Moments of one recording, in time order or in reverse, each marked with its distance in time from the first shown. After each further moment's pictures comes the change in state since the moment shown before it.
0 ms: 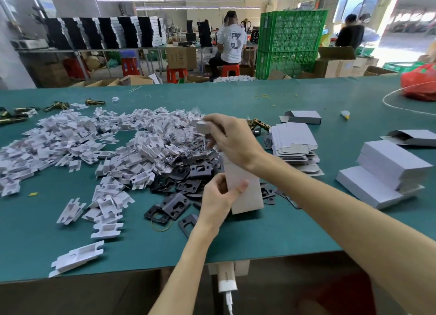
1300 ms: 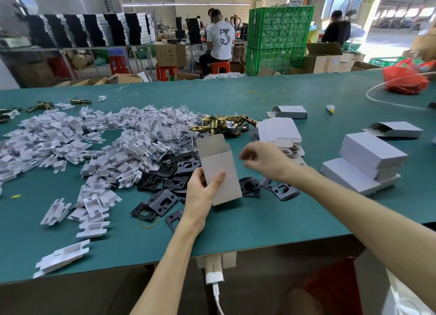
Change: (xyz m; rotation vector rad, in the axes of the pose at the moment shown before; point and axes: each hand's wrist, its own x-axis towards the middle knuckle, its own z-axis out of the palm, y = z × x) left_hand 0.000 -0.001 0.001 -0.146 0.068 0.058; right_hand -0.056 0.083 -0.057 -0.354 -0.298 0.255
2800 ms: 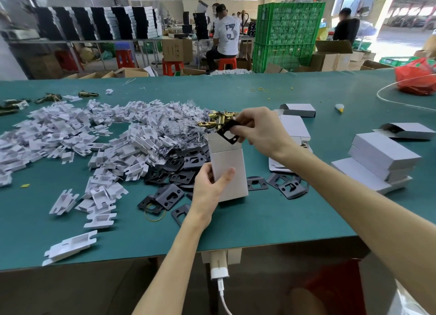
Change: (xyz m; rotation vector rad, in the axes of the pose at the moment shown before) left_hand 0.001 -0.002 -0.003 0.052 -0.020 -0.002; right_hand 0.018 -0.058 -0.023 0.326 0.280 -0.064
